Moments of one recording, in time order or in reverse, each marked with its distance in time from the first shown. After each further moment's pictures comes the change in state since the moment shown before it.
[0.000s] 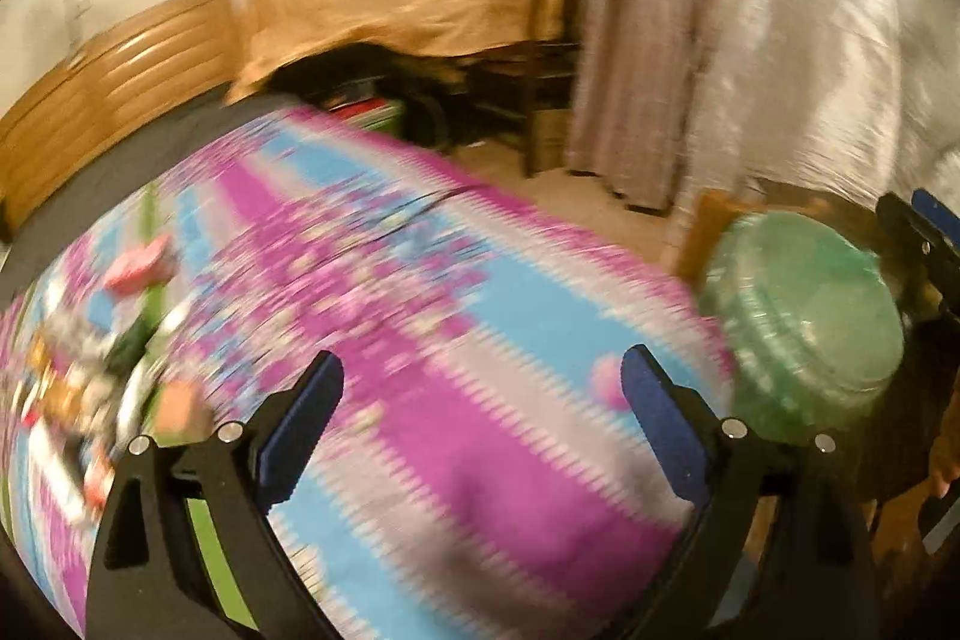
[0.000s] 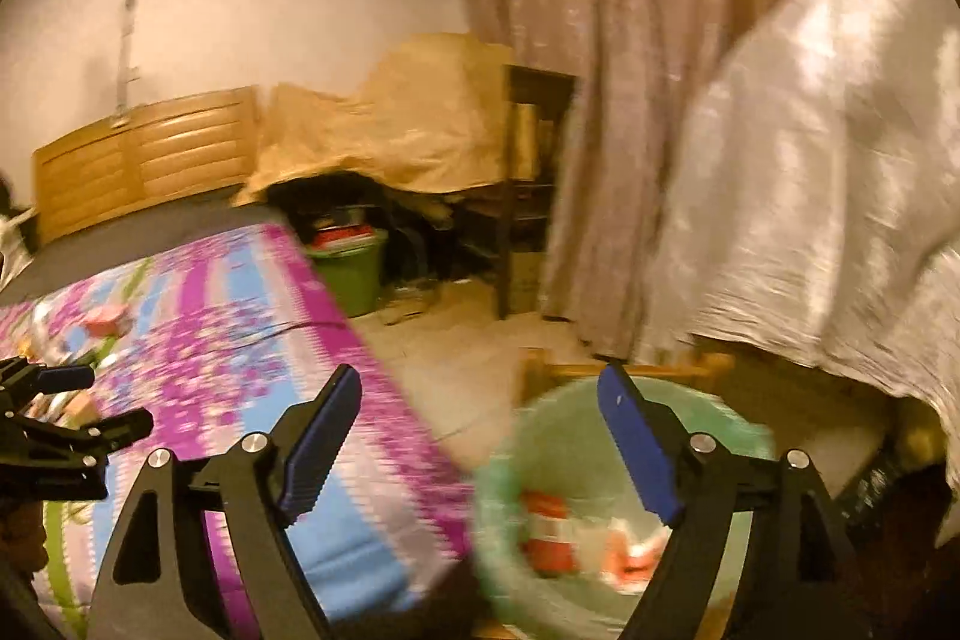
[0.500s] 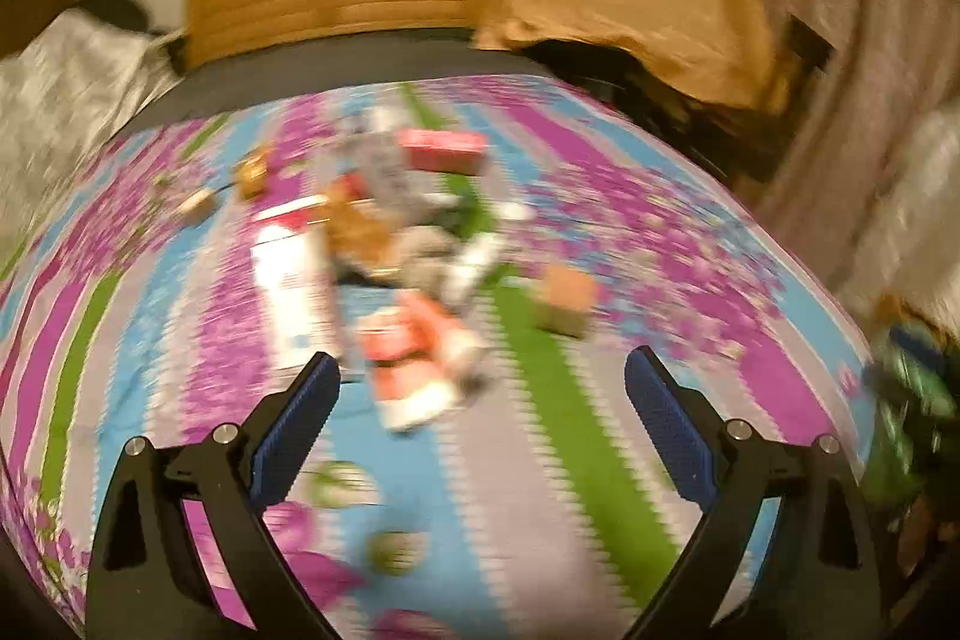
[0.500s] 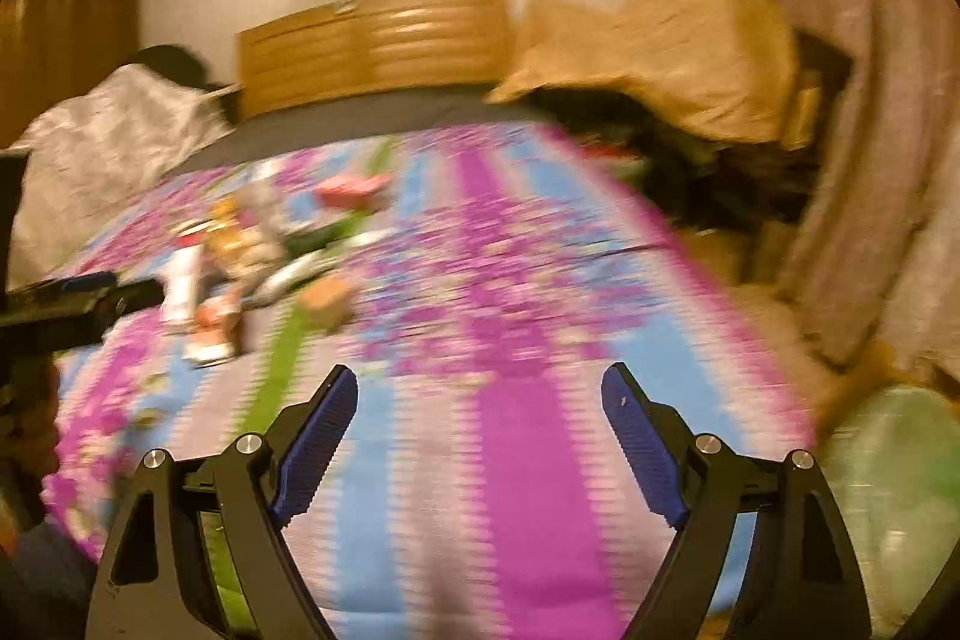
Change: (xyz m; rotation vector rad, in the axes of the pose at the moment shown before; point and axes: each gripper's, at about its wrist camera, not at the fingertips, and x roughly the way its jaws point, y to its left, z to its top) left arm -0.089 0.227 -0.092 -0.403 -0.024 0.282; right arm 0.027 0.252 -0.034 -0.204 0.240 0.562
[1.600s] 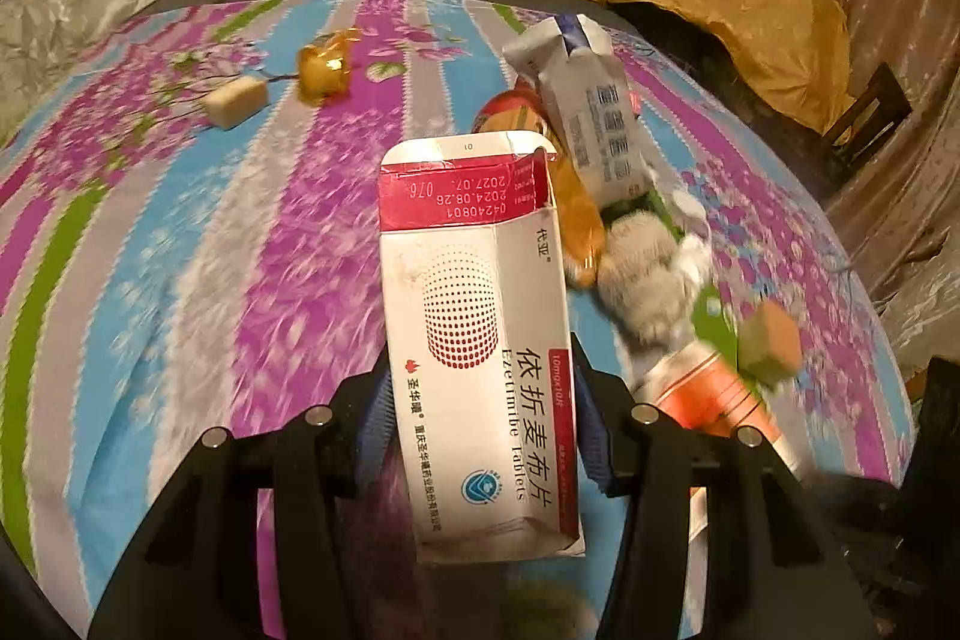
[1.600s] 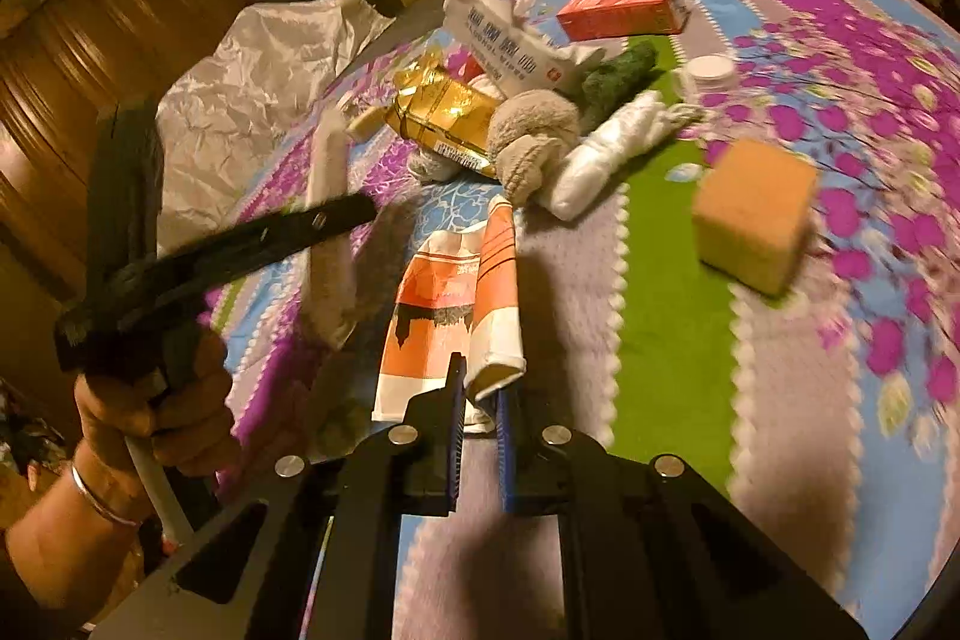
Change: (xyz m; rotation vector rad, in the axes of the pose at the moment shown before) left arm 0.101 0.119 0.013 -0.158 0.163 -0.008; right arm 0.192 0.125 0.012 0.131 0.333 0.480
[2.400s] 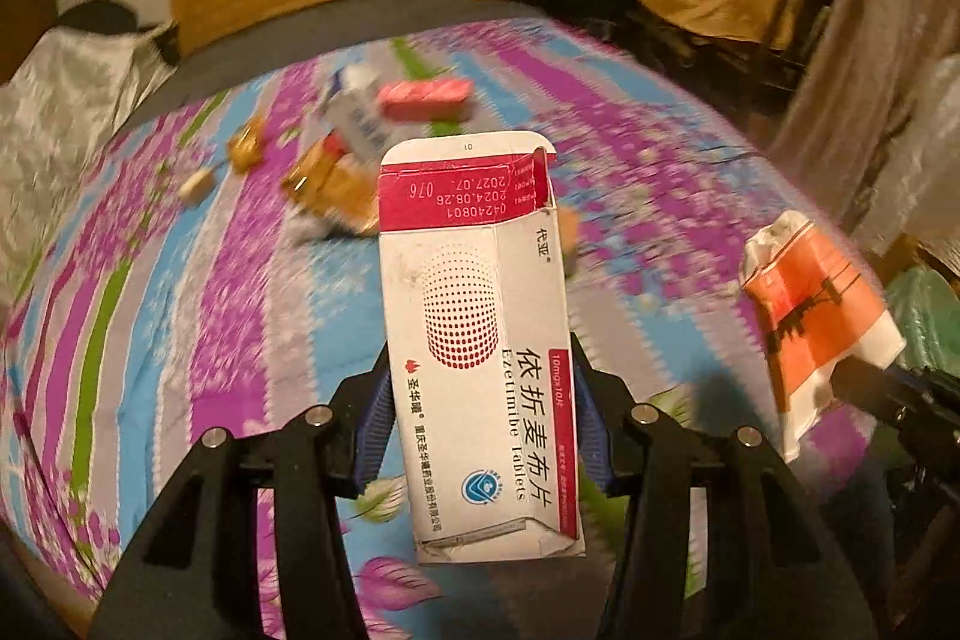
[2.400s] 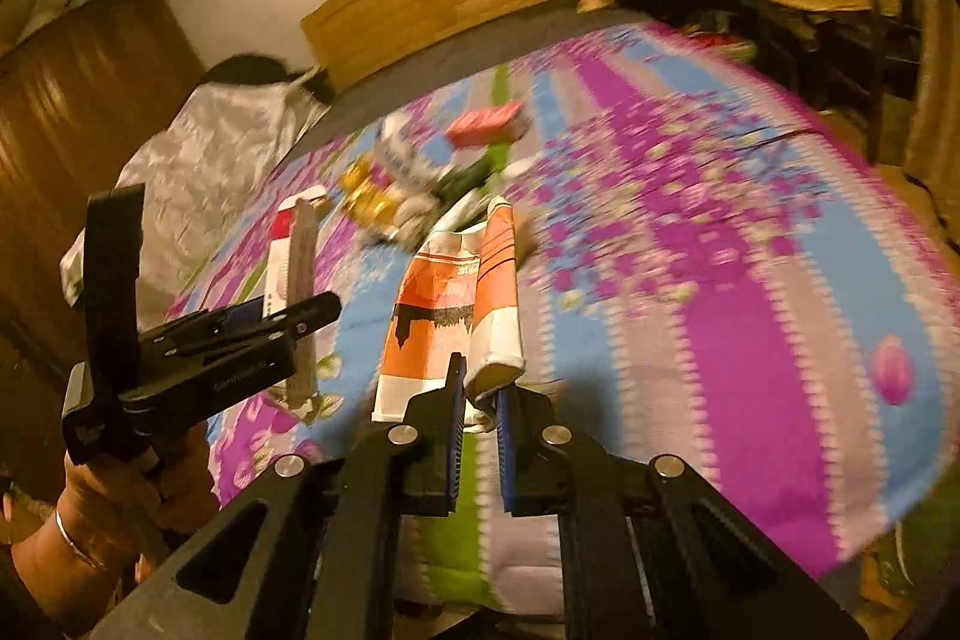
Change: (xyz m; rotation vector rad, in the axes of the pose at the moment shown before) left arm -0.095 -0.169 -0.065 0.282 -0.043 0.071; right arm -0.237 -0.021 -0.080 0.058 -0.246 -0.214
